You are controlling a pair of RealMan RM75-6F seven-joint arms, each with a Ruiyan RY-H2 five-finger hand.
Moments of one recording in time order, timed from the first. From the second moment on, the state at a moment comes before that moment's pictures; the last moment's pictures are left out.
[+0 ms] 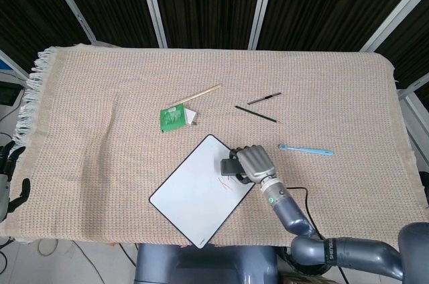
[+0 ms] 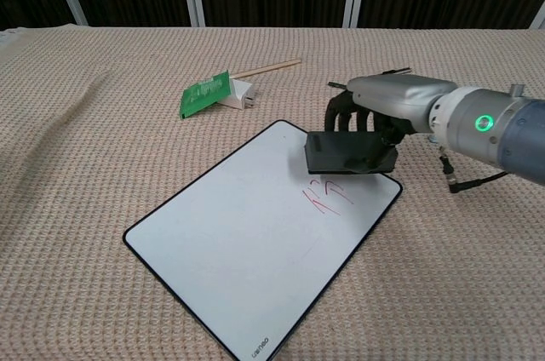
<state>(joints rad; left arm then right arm) -0.07 -1.11 -0.08 -1.69 1.40 1.50 0.13 0.79 -1.62 0.22 -1.62 -0.86 0.96 -0.63</state>
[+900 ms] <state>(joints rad) -0.07 -1.10 -0.08 -1.69 1.41 1.50 0.12 0.86 -1.77 0.11 -1.60 -0.84 1.05 -0.76</state>
